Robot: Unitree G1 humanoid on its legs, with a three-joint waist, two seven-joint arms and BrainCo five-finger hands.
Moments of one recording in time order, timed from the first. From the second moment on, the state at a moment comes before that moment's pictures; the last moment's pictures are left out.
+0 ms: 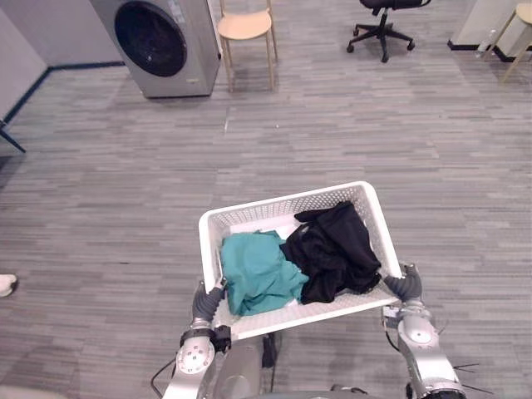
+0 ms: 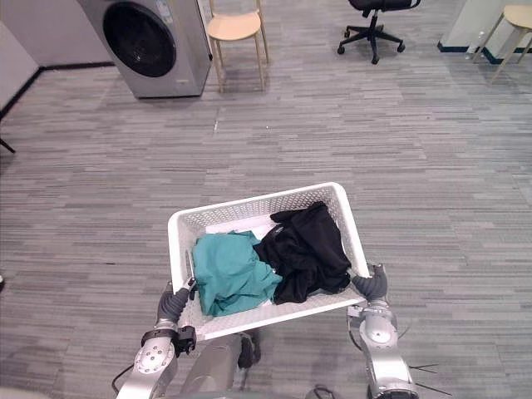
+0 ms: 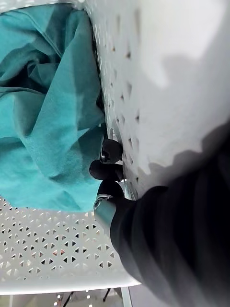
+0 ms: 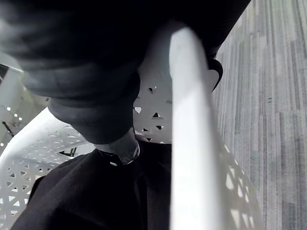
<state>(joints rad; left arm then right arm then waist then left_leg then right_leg) 0.28 0.05 -0.13 0.06 -0.03 0.01 0.24 0.05 -0.19 -0.03 0.27 -0.04 0.01 -0.28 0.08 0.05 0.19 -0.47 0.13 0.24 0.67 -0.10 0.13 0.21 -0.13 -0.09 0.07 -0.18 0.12</state>
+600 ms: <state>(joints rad) 0.24 0.09 -0.16 0.15 0.01 0.02 0.22 0.13 -0.20 -0.04 0.29 -0.05 0.01 -0.25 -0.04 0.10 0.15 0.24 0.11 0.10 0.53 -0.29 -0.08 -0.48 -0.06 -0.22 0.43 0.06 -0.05</state>
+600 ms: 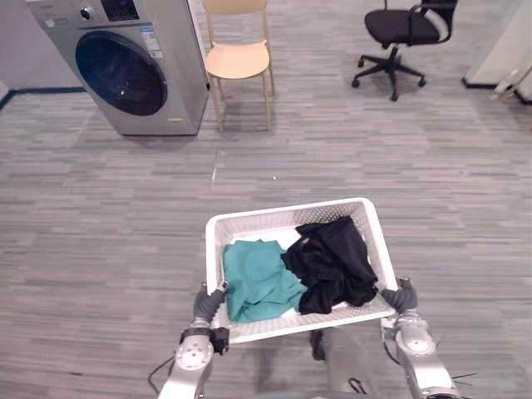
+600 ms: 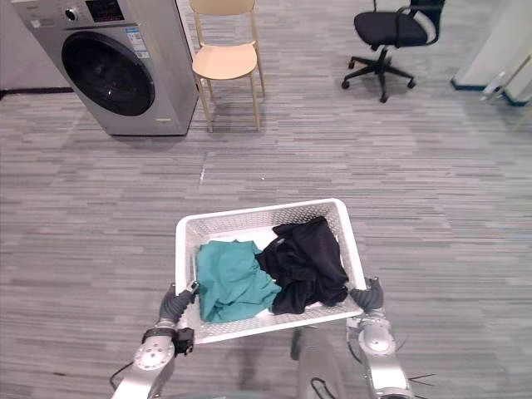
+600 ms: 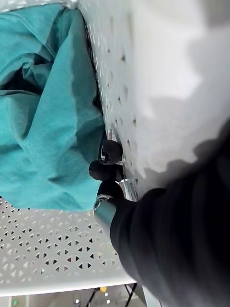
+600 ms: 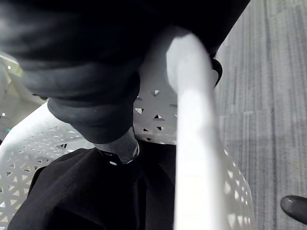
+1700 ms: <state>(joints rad) 0.20 0.10 -0.19 0.14 0.01 0.04 0.21 0.14 -0.17 -0.11 0.28 -0.05 0.02 -0.25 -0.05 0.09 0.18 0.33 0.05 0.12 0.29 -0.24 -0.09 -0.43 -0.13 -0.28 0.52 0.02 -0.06</state>
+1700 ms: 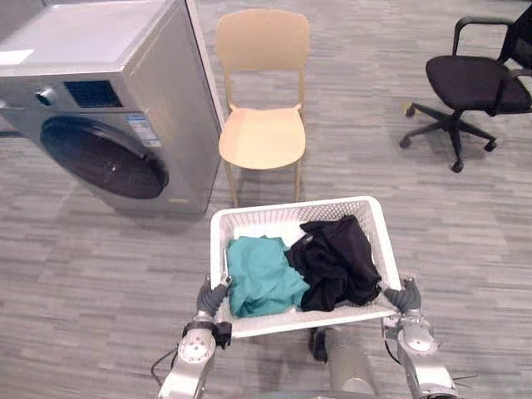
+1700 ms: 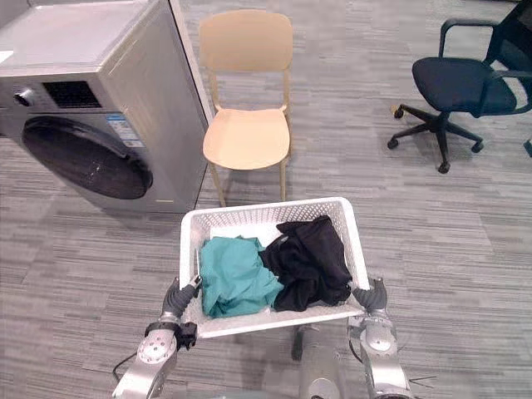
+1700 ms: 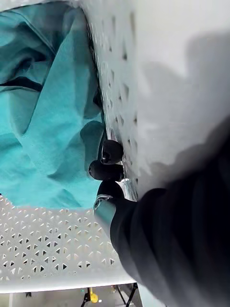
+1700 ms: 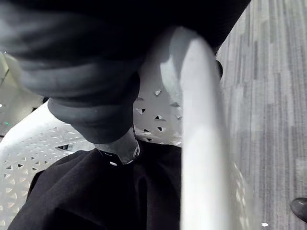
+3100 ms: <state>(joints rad) -0.18 0.15 -0.18 0.29 0.02 0.03 0.28 -0.12 -0.18 -0.11 0.38 0.00 0.01 -0.32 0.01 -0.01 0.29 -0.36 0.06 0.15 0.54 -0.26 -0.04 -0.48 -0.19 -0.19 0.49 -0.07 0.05</state>
